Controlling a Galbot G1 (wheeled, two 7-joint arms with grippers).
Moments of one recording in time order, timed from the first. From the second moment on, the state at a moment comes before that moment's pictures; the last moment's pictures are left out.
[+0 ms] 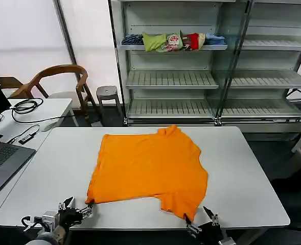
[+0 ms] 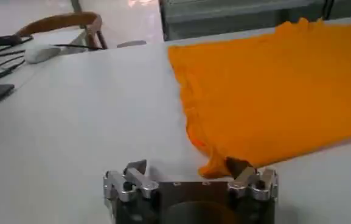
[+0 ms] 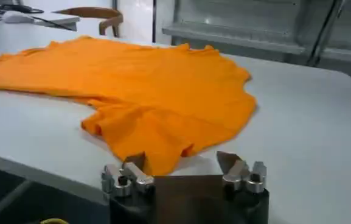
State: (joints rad) left arm 1.56 -1.12 -0.61 -2.05 -0.37 0.57 -0.02; right arm -1.68 1.10 0.32 2.13 0.23 -0.34 0.12
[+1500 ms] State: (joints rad) left arm 1.32 -1.07 -0.59 -1.91 -0.53 0.48 0.09; right arm -1.36 1.13 0.31 2.05 0.32 -0.40 0.09
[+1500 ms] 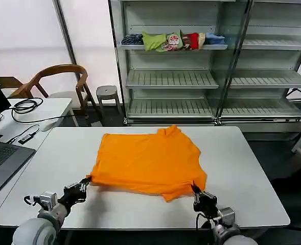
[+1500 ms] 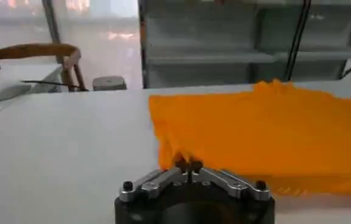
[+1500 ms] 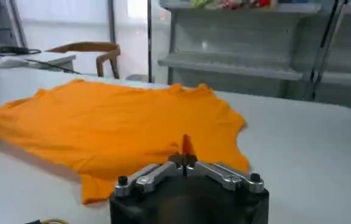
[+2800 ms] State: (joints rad) left arm 1.10 -1.09 -0.49 -1.64 -0.55 0.44 0.12; right arm -1.02 1.20 0.22 1.71 0.27 -0.37 0.04
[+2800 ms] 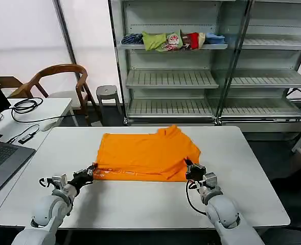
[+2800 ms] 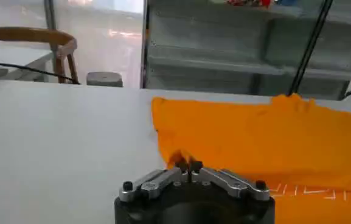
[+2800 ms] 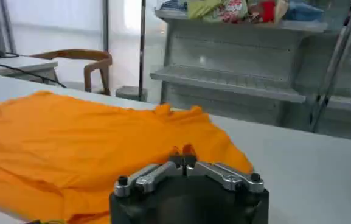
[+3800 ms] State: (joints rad) left arm 1.13 -1.04 -0.52 -1.72 -0.49 0.42 0.10; right arm -1.01 1.18 0.28 1.71 0.28 -0.40 0.10
